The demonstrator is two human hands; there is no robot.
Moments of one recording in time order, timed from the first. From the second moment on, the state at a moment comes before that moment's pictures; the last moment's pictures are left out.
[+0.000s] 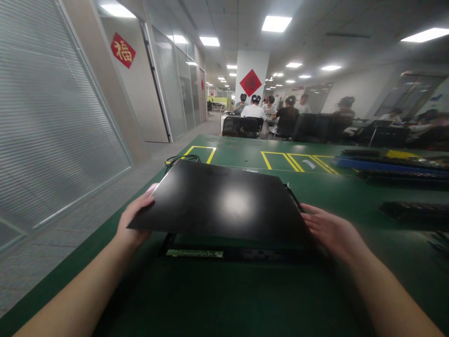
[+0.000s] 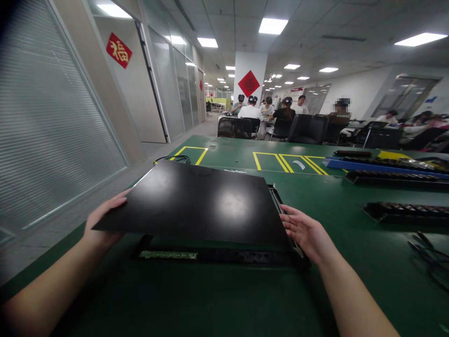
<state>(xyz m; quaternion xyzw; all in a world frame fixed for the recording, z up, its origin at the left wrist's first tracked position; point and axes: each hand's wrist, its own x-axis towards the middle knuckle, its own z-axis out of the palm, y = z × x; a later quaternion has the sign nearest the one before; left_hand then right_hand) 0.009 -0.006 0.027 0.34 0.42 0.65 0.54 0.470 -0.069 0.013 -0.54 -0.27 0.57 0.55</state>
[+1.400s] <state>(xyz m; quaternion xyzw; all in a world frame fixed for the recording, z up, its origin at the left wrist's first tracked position) 0.037 -0.009 0.015 0.41 0.47 0.50 0.60 0.484 -0.058 -0.004 -0.75 -0.37 0.31 0.45</state>
